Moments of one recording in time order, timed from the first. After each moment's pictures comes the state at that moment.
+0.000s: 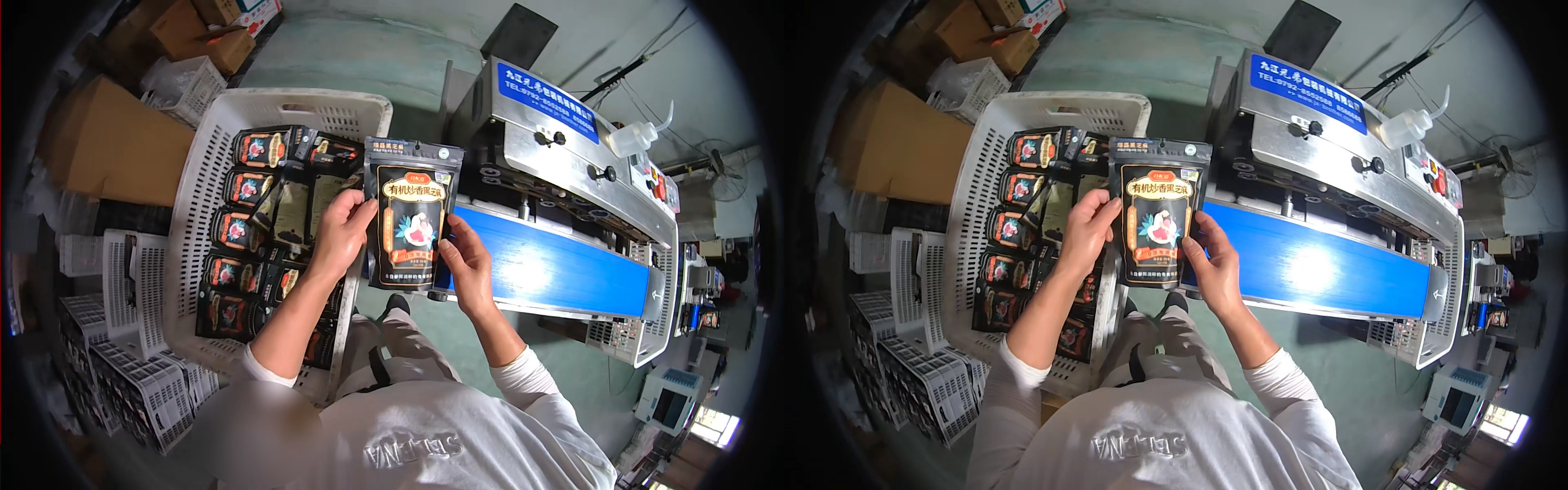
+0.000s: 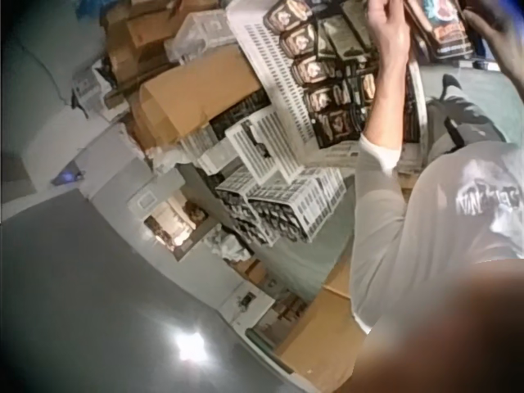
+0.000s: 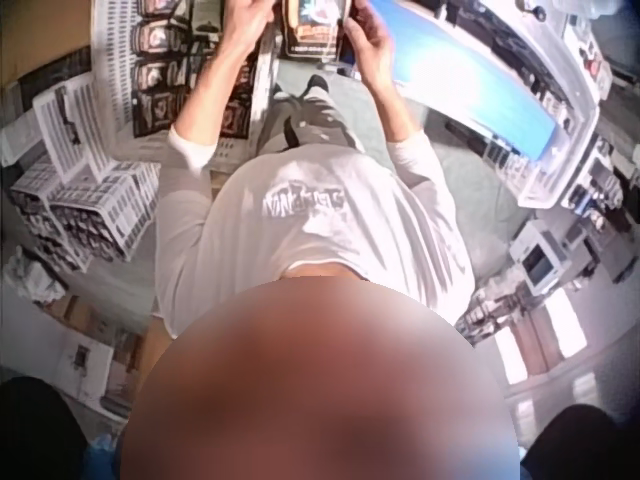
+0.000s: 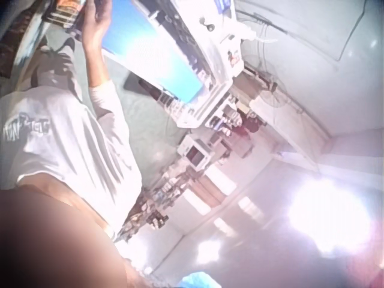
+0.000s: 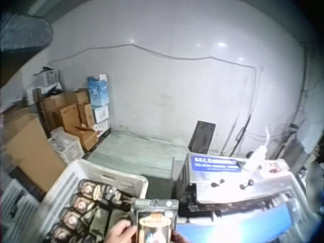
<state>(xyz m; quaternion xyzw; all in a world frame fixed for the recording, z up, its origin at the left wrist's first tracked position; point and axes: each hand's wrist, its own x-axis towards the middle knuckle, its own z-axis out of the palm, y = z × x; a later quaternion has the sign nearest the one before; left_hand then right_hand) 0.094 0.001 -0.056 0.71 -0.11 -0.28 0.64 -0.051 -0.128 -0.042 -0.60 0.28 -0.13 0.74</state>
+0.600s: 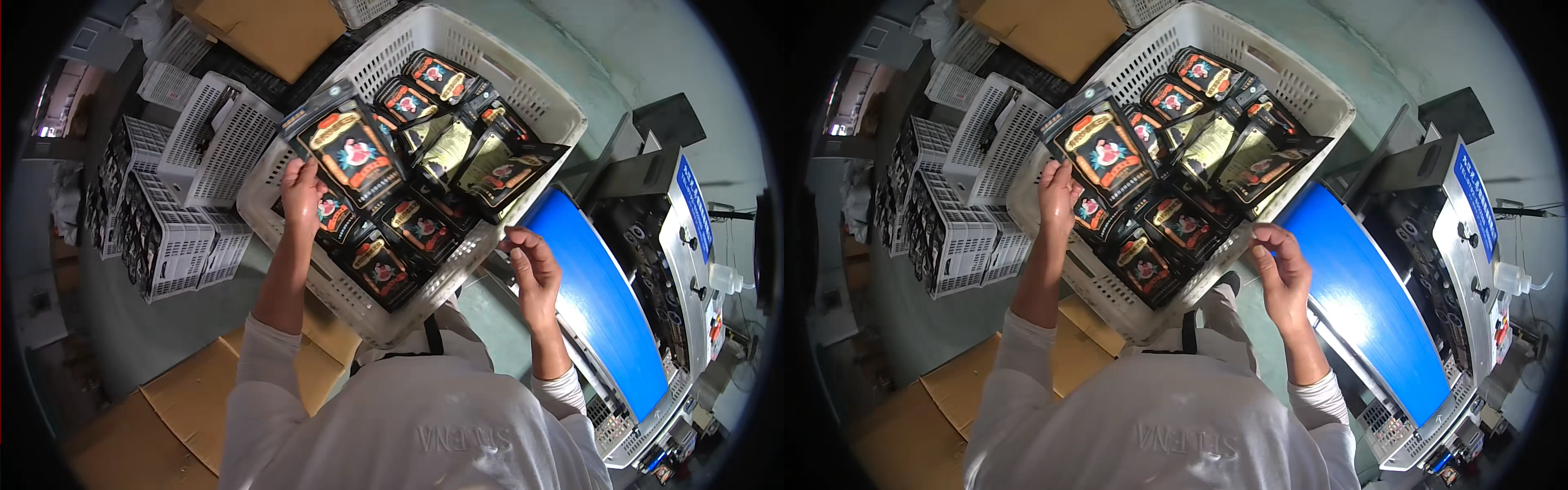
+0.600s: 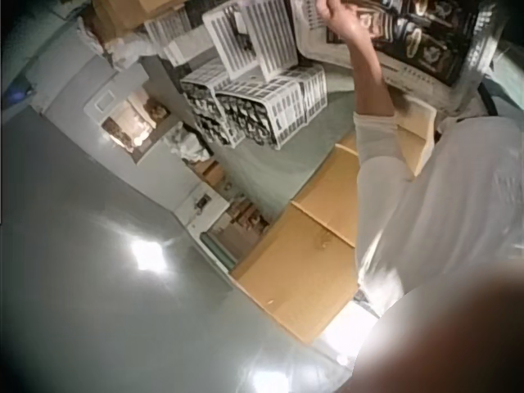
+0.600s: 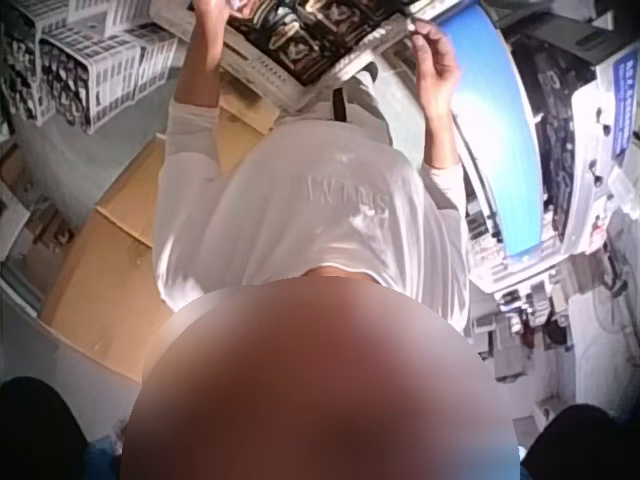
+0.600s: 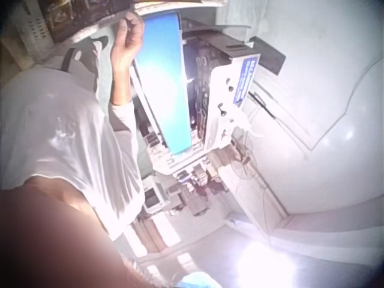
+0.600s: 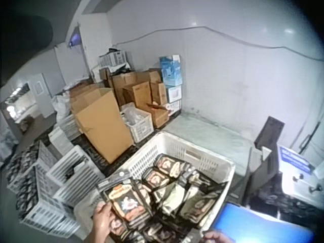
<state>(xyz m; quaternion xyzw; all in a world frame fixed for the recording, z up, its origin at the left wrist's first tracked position) 0.109 0.273 -0.109 0.60 0.21 0.03 0.77 -0.018 -0.045 -0.048 -0.69 0.07 -0.01 0.72</state>
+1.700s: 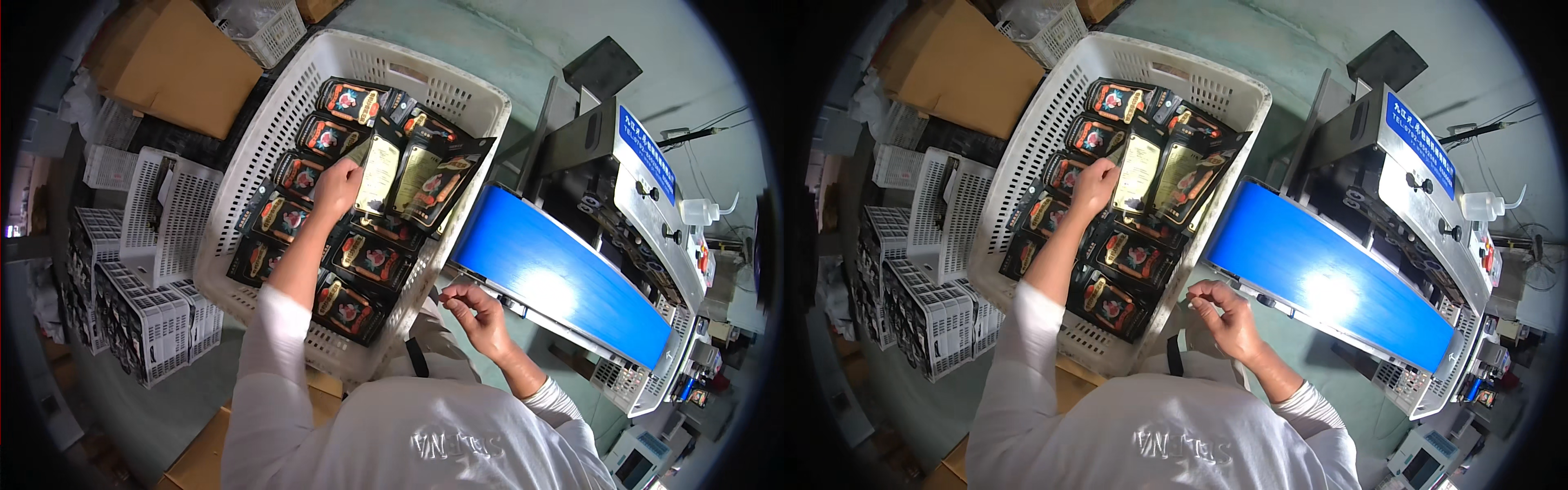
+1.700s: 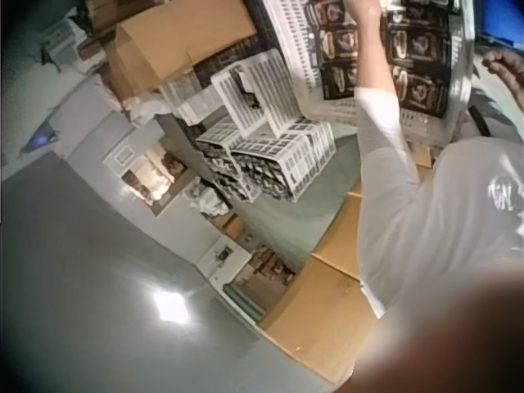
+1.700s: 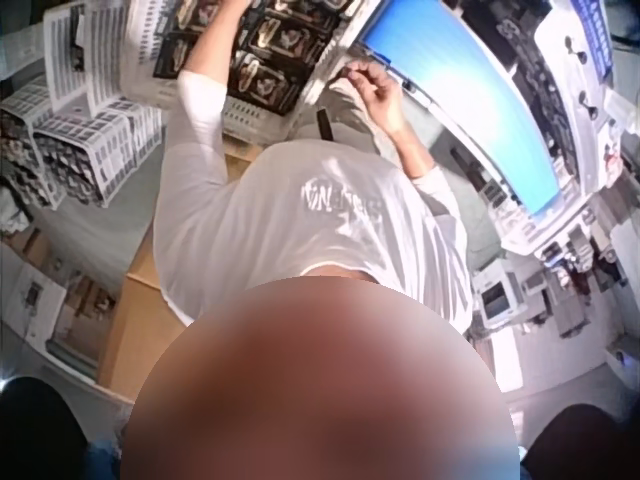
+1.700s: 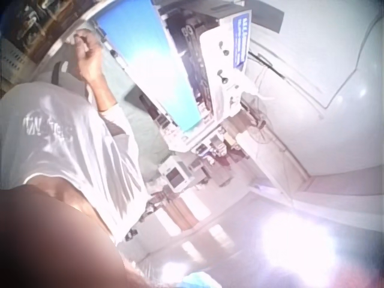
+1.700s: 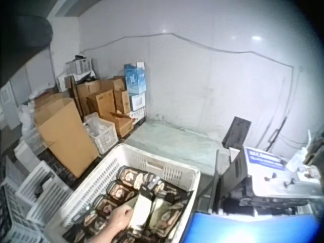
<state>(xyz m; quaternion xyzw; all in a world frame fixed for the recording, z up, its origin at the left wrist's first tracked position) 0.194 0.141 -0.167 0.92 -0.13 -0.11 0.36 -0.059 -0.041 -0.066 -0.73 0.11 0.09 0.67</state>
